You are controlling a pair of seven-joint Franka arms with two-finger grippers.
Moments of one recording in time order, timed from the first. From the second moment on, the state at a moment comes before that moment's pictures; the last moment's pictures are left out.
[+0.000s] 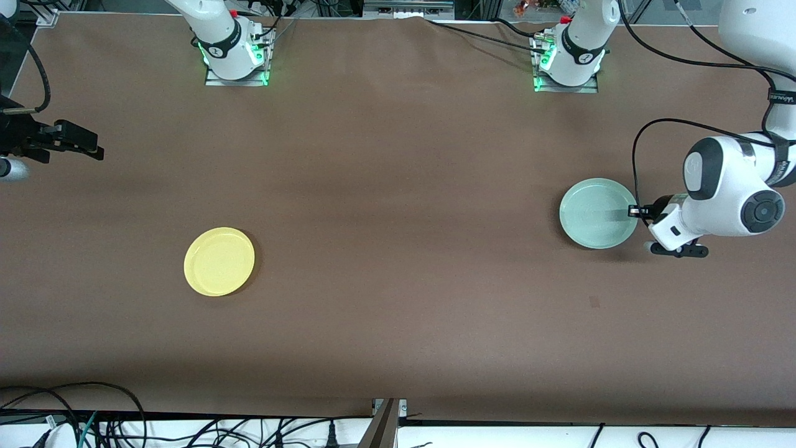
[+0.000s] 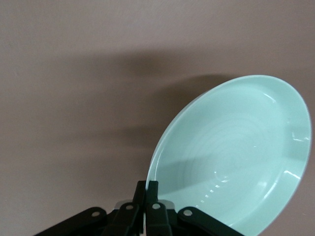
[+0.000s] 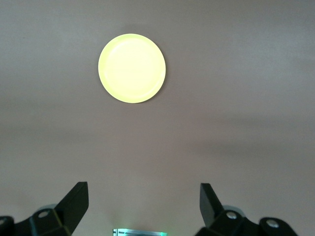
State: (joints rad) left arm 0.13 0.40 -0.03 -1.84 0.05 1.90 0.15; right arm 0.03 0.10 -0.07 -1.49 0.00 1.48 -0.11
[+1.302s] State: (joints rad) left arm -0.30 0.41 -0.04 -1.60 0.29 1.71 -0.14; right arm -0.01 0.37 -0.08 -1.50 -0.02 1.59 -0.11
